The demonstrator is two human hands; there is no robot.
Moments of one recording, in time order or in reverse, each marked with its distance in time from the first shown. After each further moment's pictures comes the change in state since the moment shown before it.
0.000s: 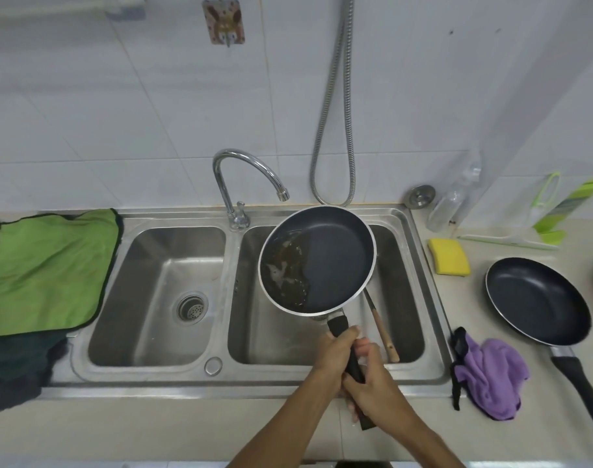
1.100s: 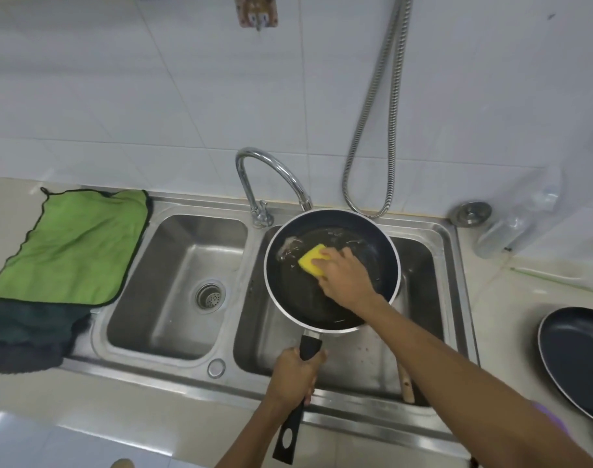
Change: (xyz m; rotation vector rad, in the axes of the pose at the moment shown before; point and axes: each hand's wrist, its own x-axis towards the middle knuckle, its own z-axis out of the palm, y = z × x) left_hand 0.011 0.022 -0.070 0.320 0.104 0.141; right_hand 0.252 -0.088 -0.029 -1.122 0.167 -0.661
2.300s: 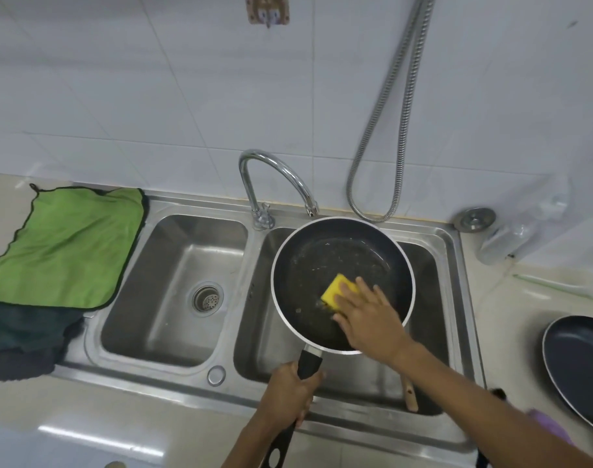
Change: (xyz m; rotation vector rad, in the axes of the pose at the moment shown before) left_hand -0.005 -0.006 -0.020 0.072 -0.074 -0.013; right_hand -0.077 -0.002 0.002 -0.076 -0.098 0.014
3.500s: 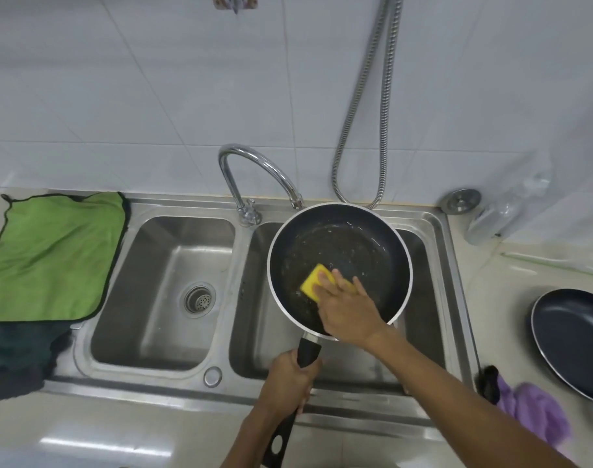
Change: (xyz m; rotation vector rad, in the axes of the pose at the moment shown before) left_hand 0.008 0.007 0.001 0.078 0.009 0.064; right_hand 0.017 -0.027 -0.019 0.191 -0.253 0.056
